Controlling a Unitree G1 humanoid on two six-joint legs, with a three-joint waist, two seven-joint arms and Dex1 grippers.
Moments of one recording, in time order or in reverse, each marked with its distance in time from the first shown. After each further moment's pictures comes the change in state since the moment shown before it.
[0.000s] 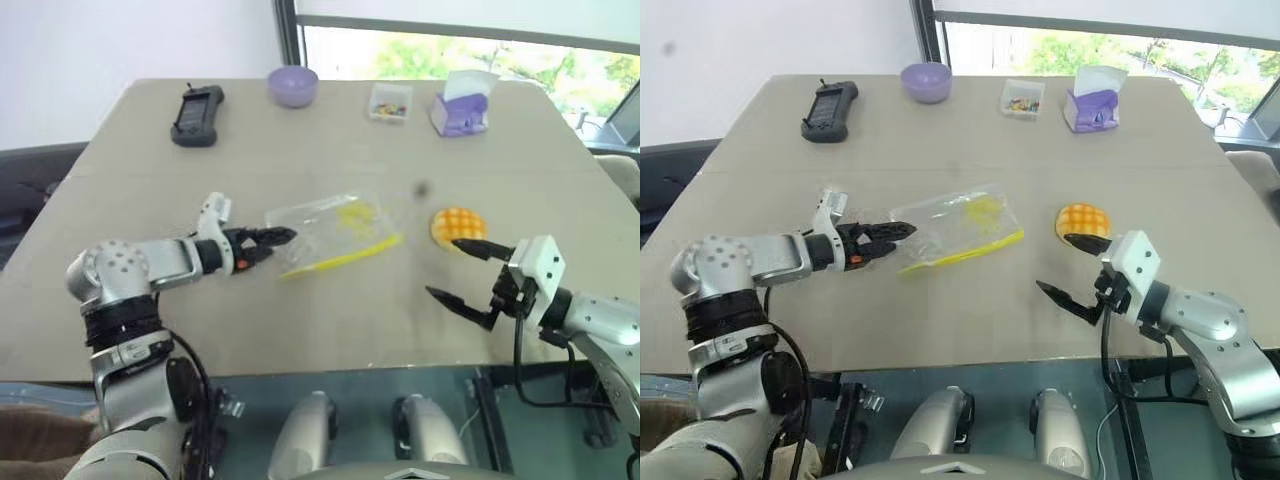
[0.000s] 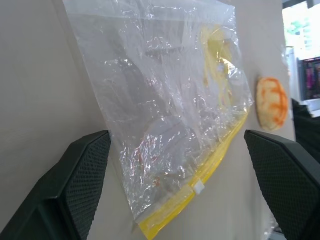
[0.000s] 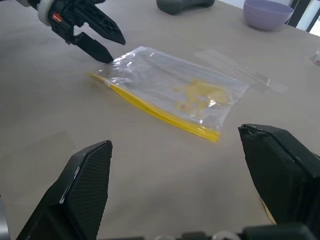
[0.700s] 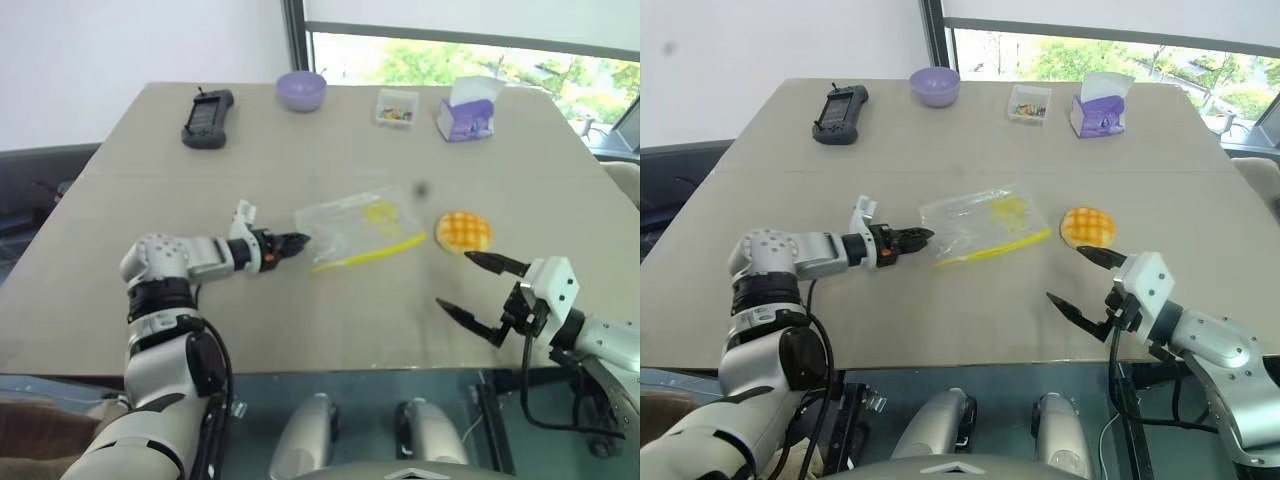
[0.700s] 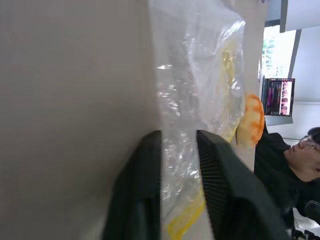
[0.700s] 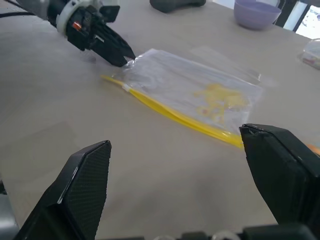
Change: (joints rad) left arm -0.128 -0.075 -0.011 0.360 0.122 -0.126 -0.092; right arm 0.144 0.015 -0.061 -0.008 -0.035 -0.108 -0.010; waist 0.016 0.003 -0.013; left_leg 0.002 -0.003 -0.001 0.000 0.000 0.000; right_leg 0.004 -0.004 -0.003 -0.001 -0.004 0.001
